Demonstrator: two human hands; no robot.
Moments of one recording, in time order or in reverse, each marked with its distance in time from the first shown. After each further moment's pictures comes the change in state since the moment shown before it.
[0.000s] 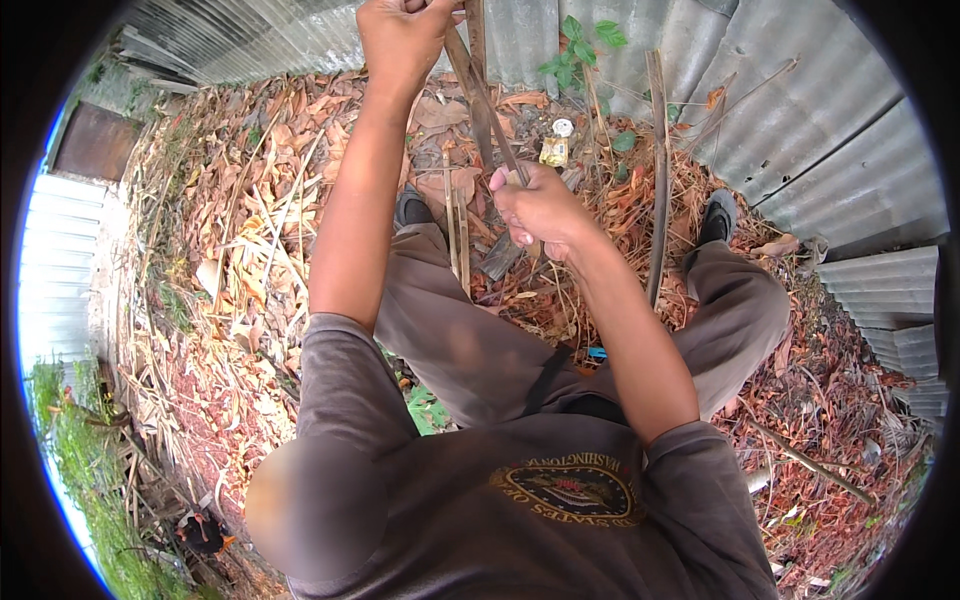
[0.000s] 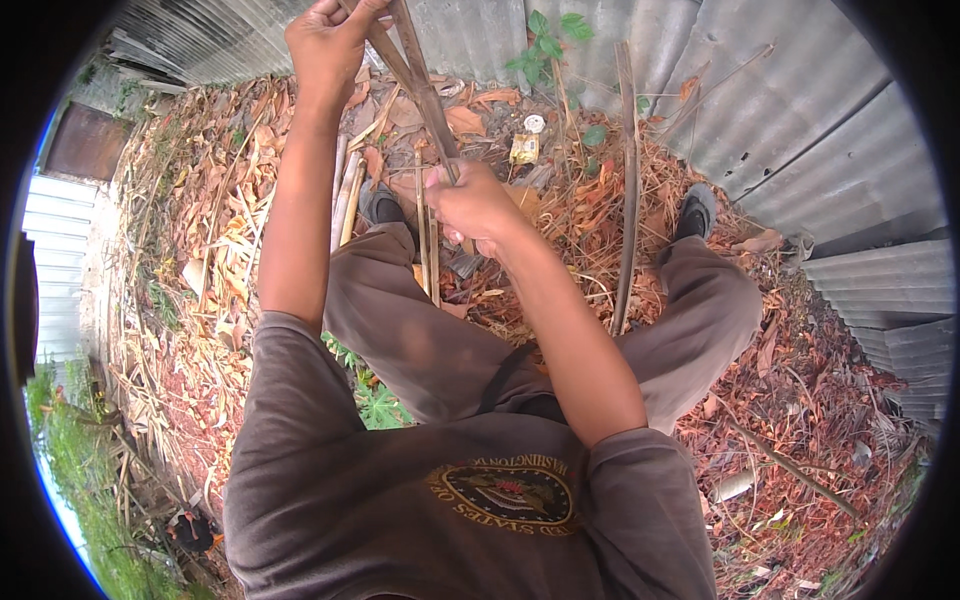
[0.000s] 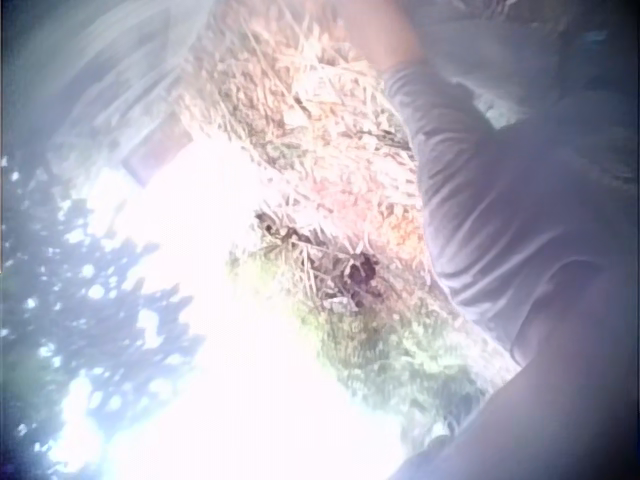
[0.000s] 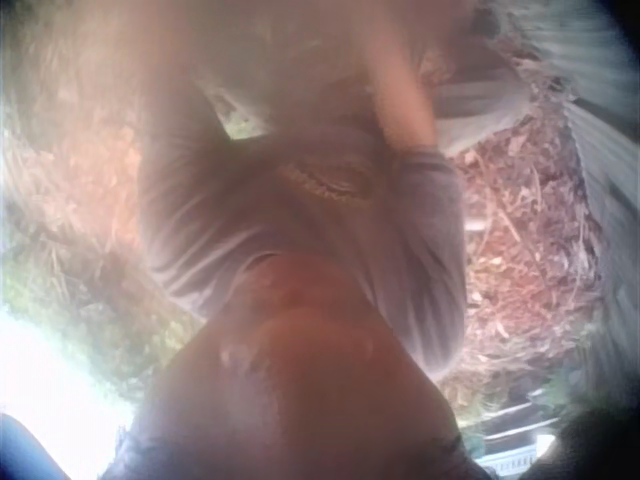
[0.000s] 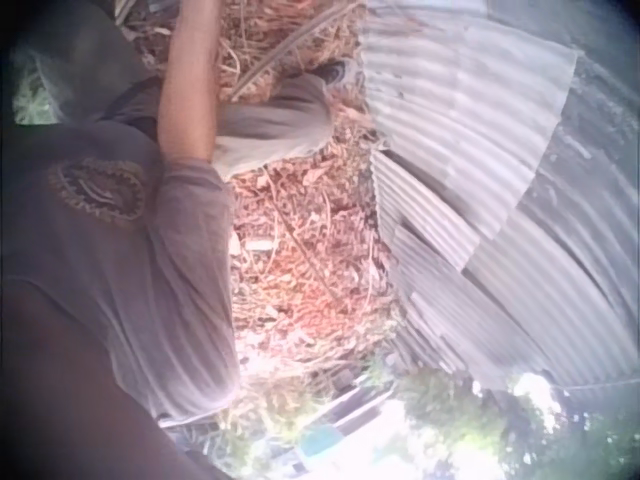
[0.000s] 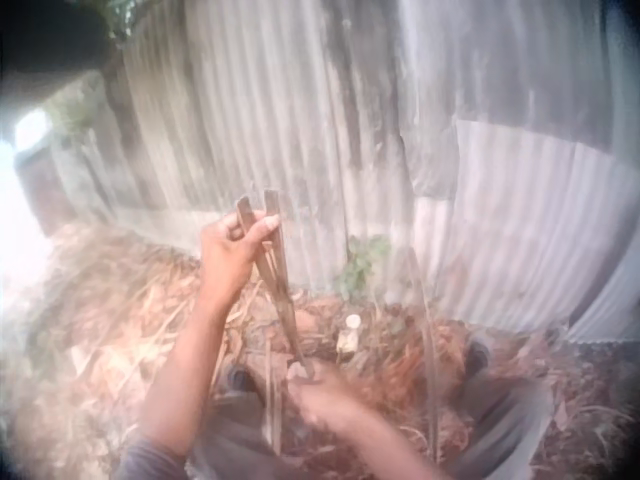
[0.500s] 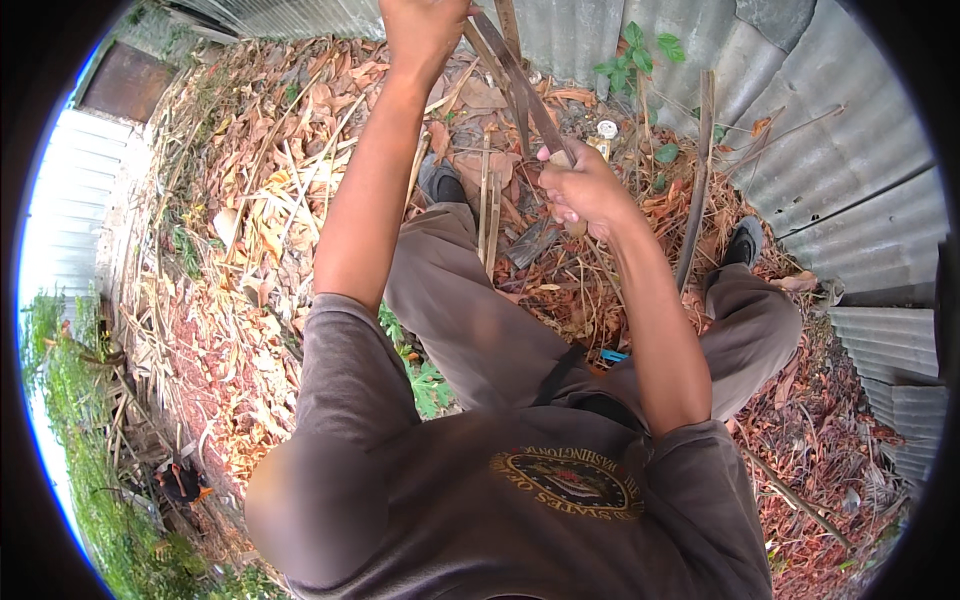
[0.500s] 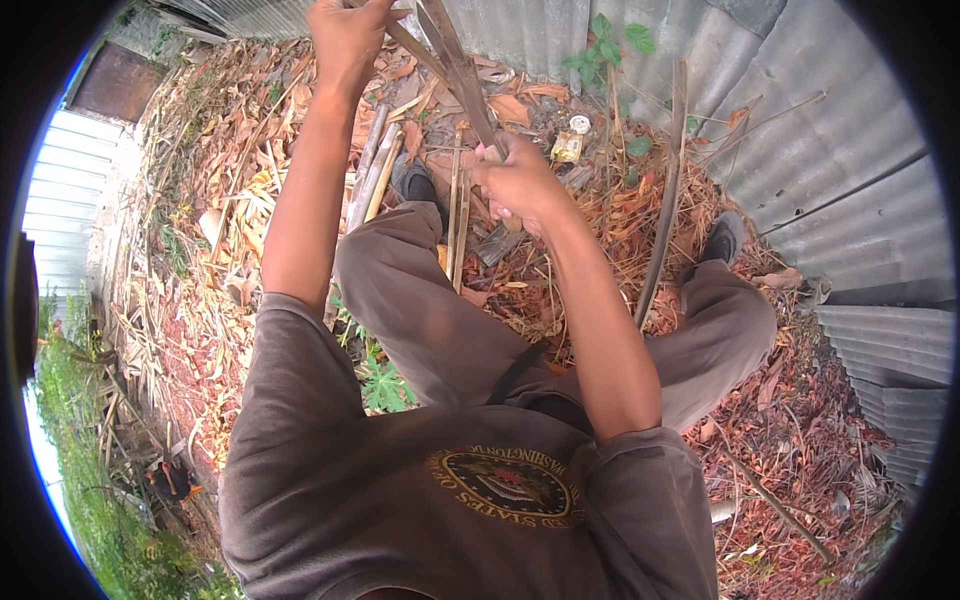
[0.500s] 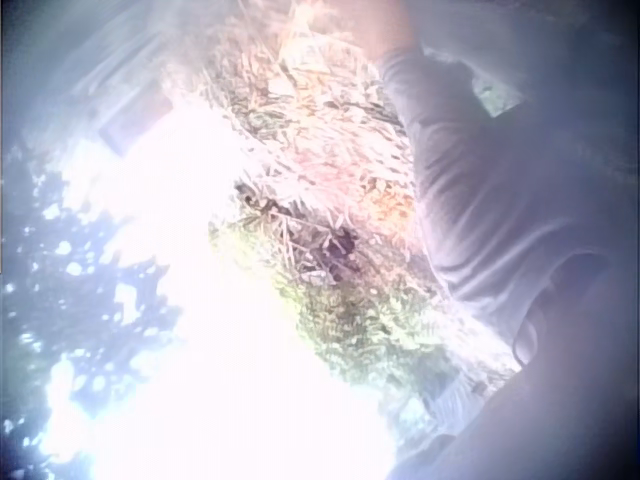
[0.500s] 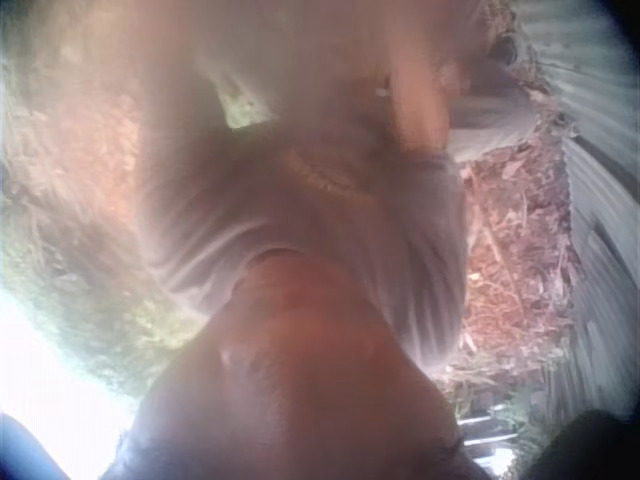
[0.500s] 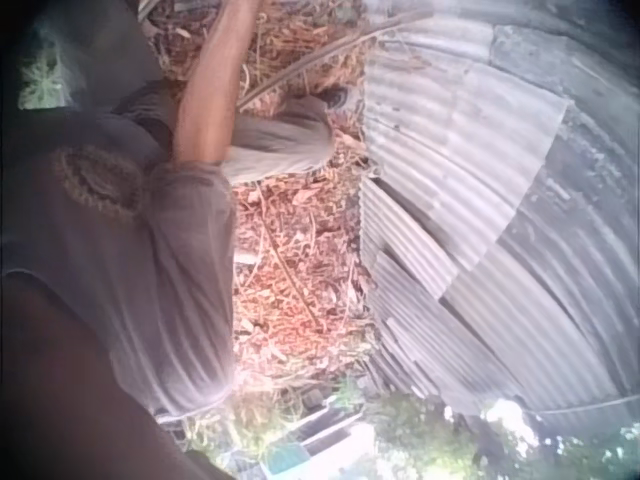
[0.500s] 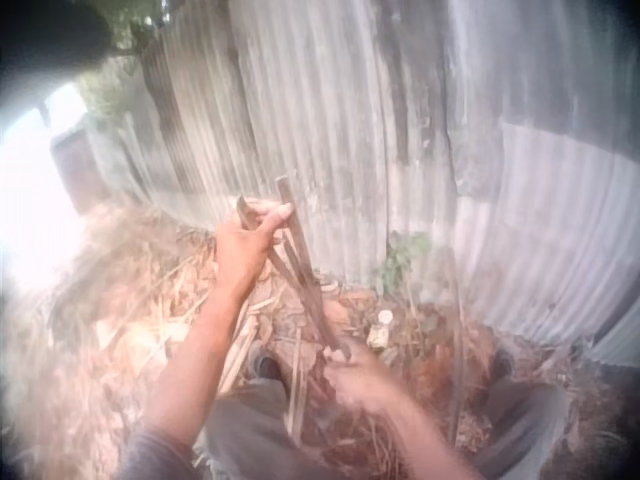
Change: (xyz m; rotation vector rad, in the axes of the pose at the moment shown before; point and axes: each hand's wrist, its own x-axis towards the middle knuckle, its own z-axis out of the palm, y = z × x) left_hand 0.002 -0.003 -0.041 0.096 0.154 -0.017; right_hand 0.030 0.018 -0.003 -0.282 0.065 -0.073
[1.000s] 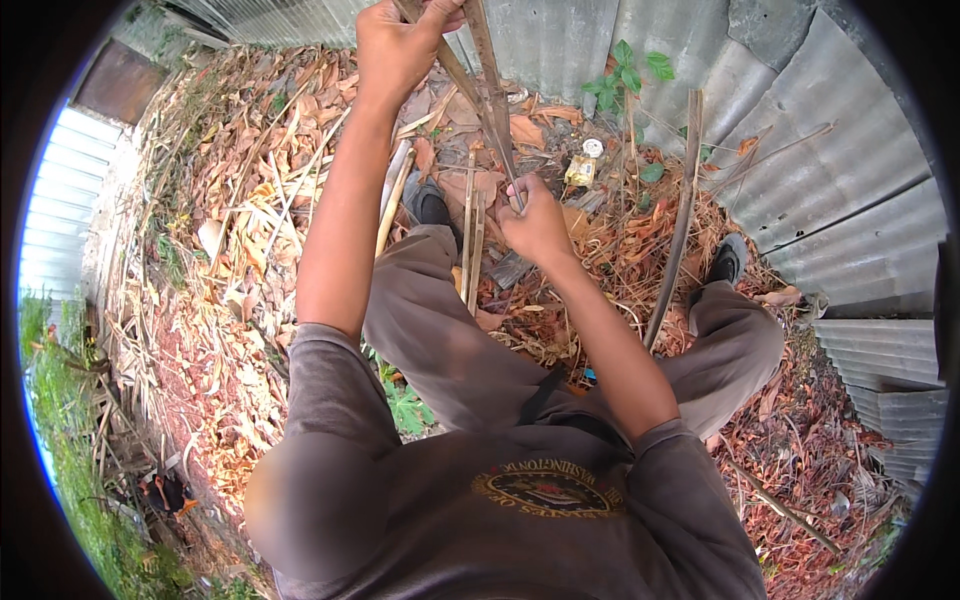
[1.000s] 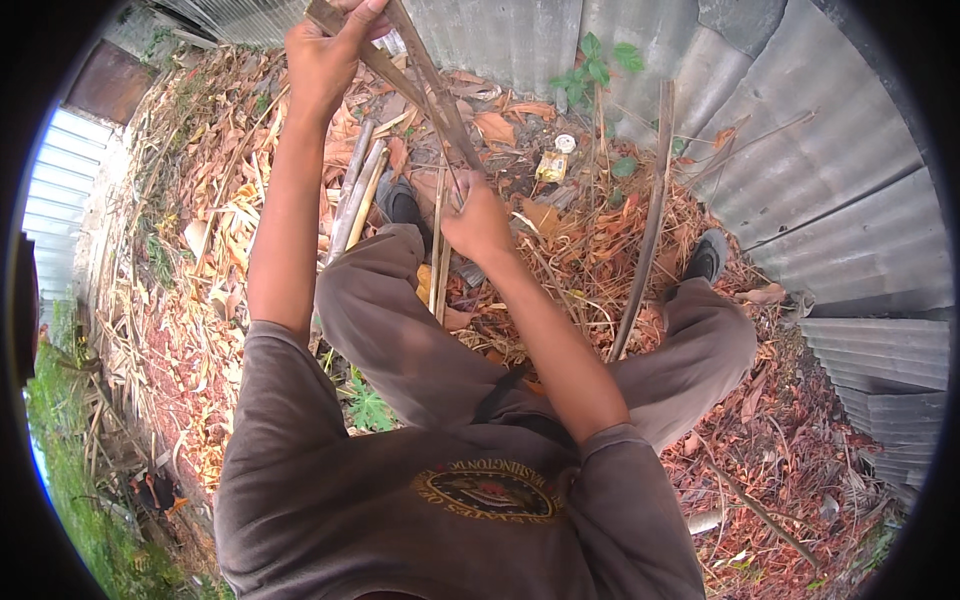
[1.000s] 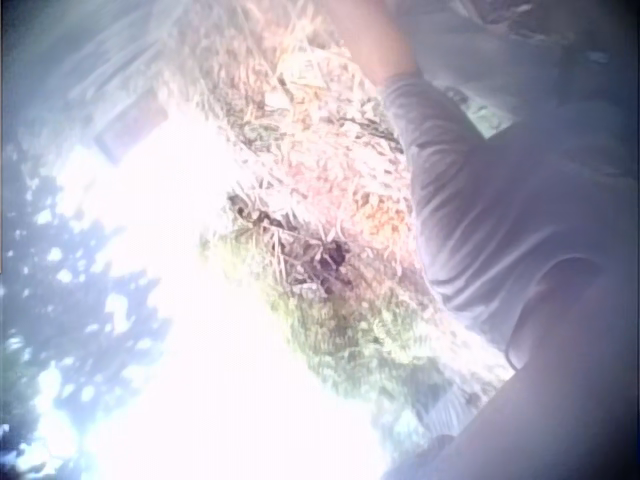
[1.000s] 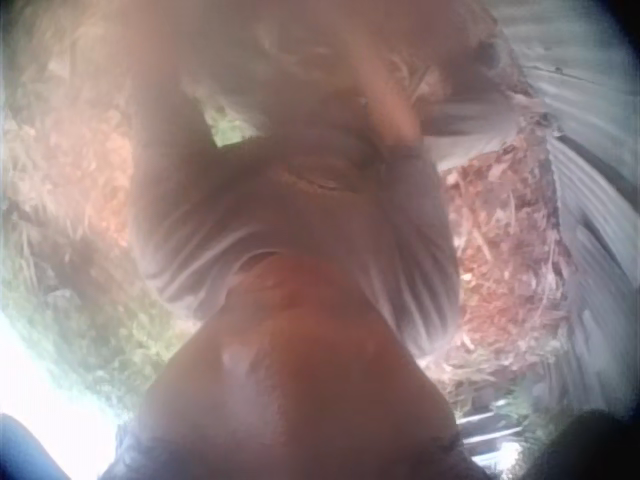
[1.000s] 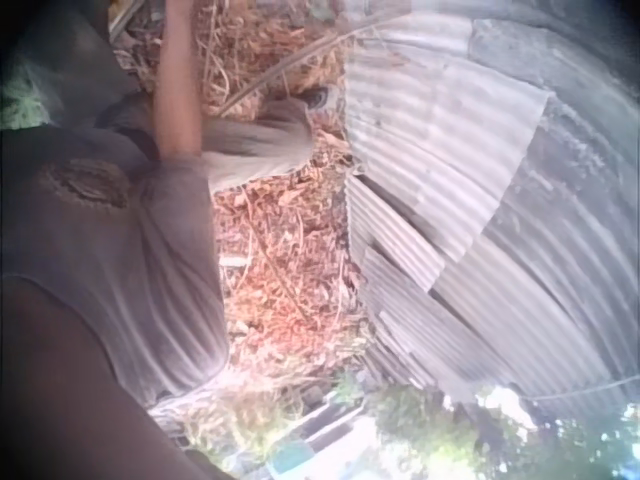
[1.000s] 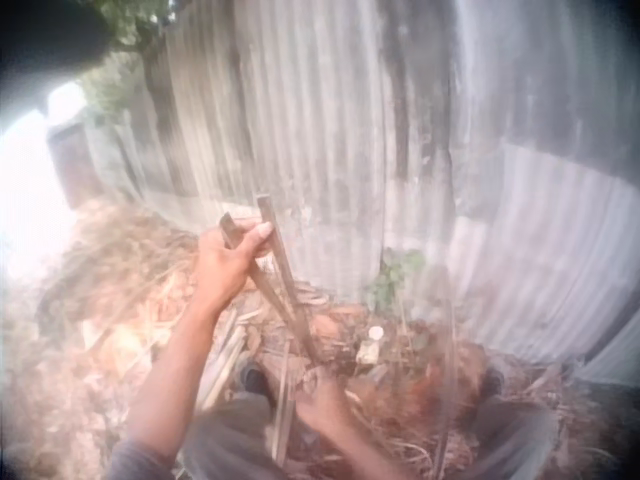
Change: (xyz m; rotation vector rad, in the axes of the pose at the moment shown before) left_hand 0.006 -0.004 -0.021 0.080 -0.046 0.015; right_hand 0.034 0.036 0.032 -0.483 0.248 -0.193
